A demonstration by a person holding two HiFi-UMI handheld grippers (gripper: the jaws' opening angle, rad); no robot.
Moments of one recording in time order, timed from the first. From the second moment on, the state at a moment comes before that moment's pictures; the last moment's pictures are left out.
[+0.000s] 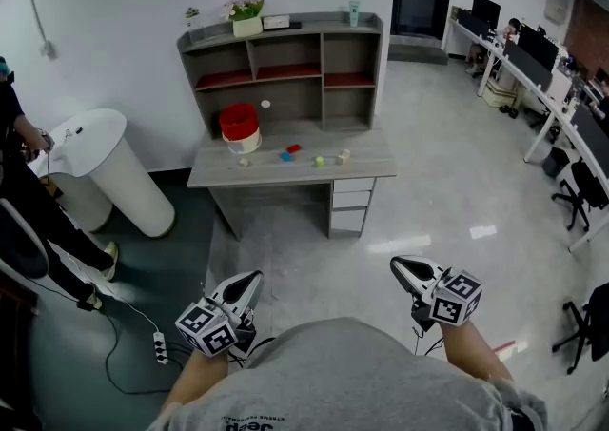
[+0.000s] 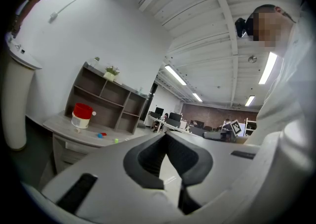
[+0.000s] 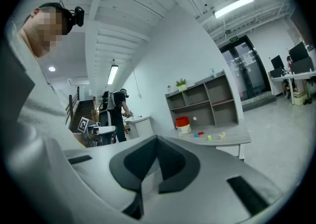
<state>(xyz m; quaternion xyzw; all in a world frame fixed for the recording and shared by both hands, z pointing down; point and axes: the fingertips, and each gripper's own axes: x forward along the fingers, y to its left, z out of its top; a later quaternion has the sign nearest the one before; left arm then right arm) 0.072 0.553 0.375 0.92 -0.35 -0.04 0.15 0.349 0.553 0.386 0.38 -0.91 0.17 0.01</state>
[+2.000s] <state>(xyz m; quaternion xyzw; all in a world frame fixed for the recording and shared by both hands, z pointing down) 0.098 0.044 0.423 0.88 -0.43 -0.01 0.19 0.349 -0.041 0.520 0.30 -0.93 0.18 0.11</state>
